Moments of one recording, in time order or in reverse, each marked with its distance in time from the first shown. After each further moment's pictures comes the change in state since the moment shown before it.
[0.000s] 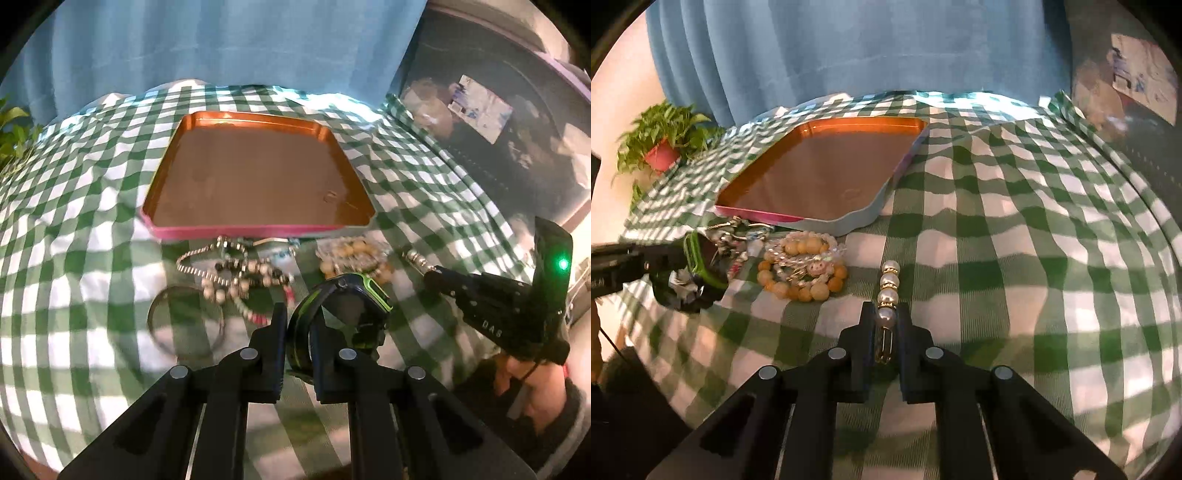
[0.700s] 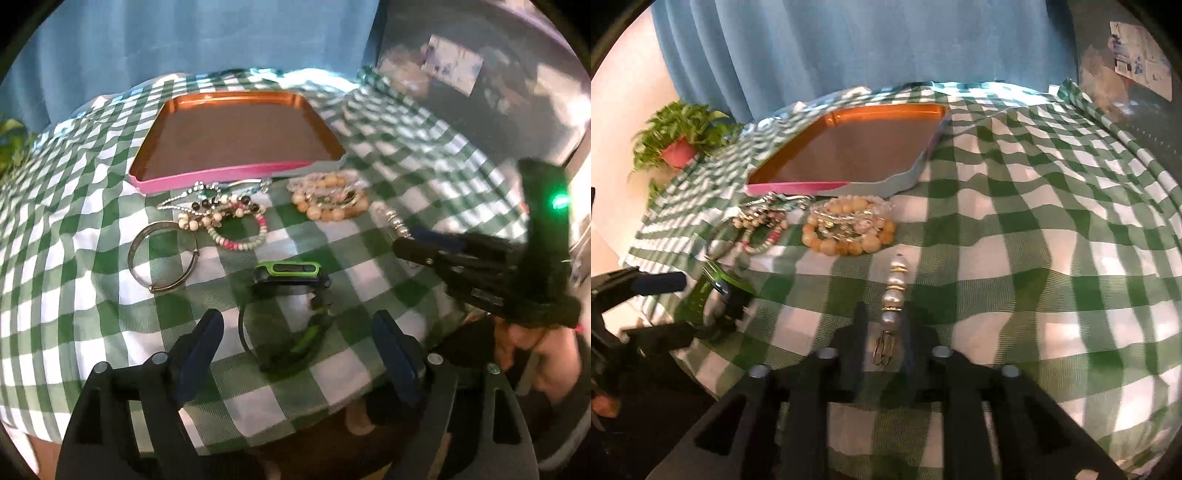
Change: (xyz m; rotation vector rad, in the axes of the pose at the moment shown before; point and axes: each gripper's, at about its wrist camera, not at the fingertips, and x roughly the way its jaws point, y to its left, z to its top) left arm 0.008 -0.028 -0.054 0.112 0.051 0.055; right arm -0.005 0.024 -0.032 0.012 -0.008 0.081
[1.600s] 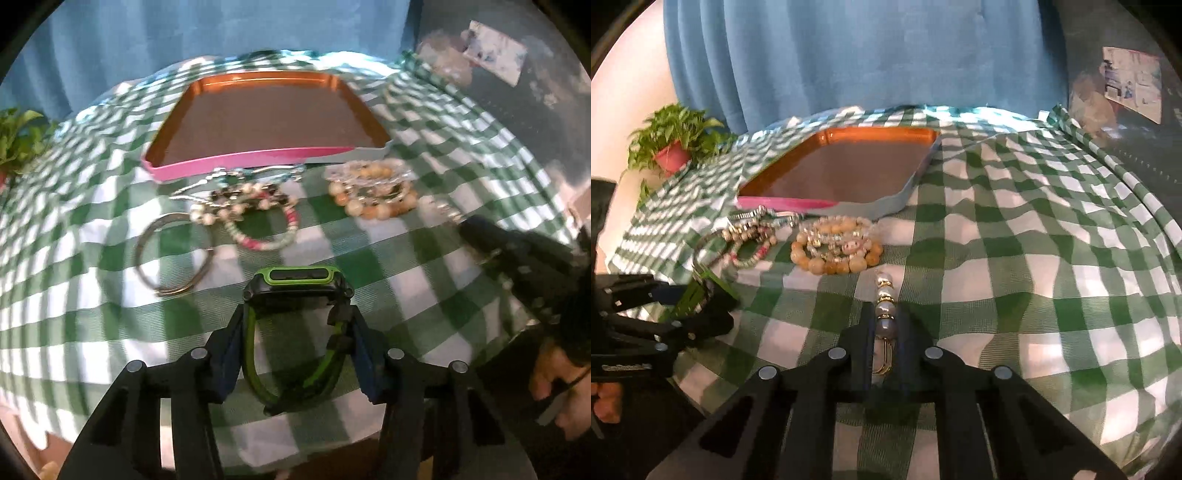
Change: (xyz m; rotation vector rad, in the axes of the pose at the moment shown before) left arm 0.026 0.001 0.010 -0.049 0.044 0.146; right arm -0.007 0.001 0.005 -0.035 -0.087 -0.089
